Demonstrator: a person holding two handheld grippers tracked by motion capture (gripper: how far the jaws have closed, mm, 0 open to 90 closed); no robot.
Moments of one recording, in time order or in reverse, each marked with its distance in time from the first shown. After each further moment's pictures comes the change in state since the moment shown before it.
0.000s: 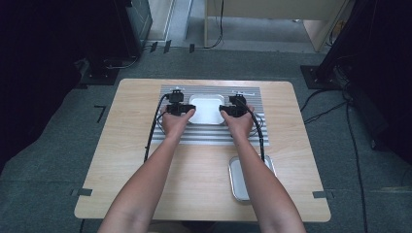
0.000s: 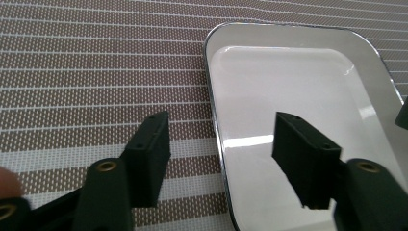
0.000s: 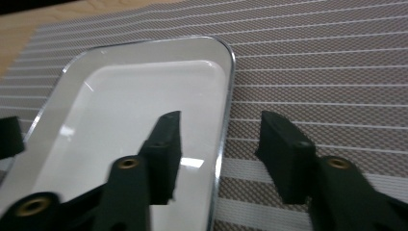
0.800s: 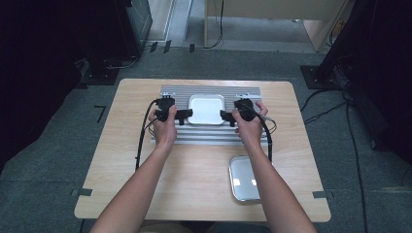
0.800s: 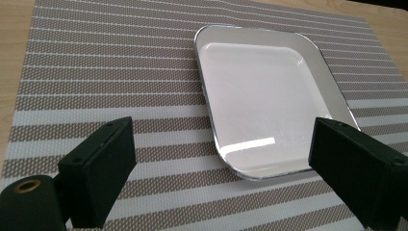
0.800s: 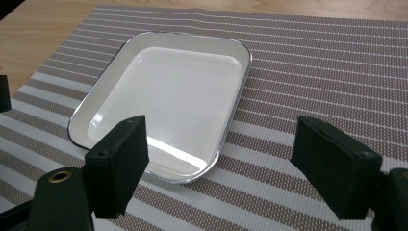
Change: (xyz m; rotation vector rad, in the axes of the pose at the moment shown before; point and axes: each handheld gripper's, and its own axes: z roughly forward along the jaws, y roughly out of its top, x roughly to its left) left arm 0.012 -0.024 -0.055 -0.073 -0.071 0.004; right arm 0.003 -0.007 -0.068 -0.022 0.060 -0.204
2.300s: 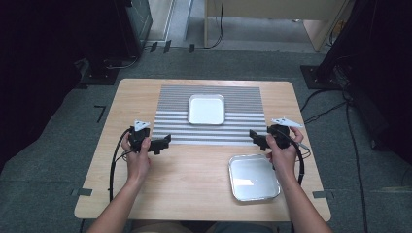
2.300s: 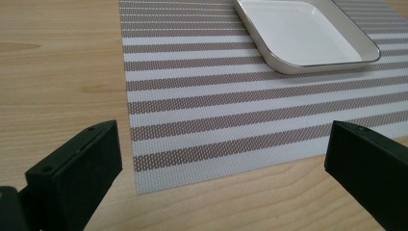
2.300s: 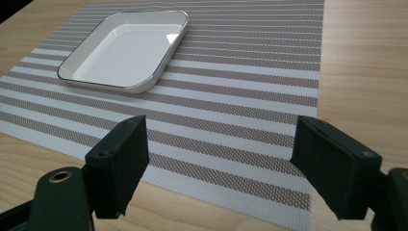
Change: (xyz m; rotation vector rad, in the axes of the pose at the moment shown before) left arm 0.055 -0.087 -0.073 -0.102 0.010 0.133; right arm -0.056 -0.073 -0.095 -0.087 -0.022 0.033
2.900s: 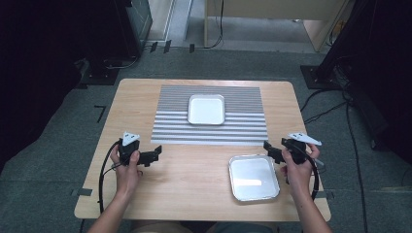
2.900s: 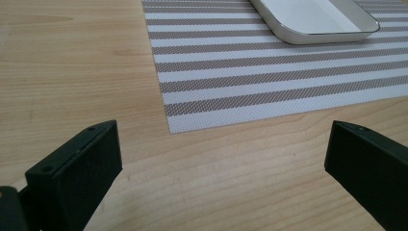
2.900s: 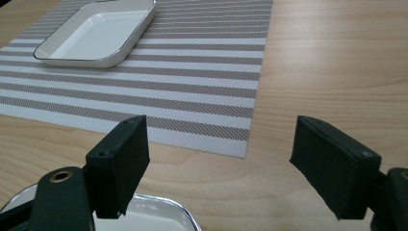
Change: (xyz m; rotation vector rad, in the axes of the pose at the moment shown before) left arm 0.019 -0.035 -0.031 -0.027 -0.002 0.017; right arm -0.031 -0.039 -0.038 -0.029 -0.048 0.031
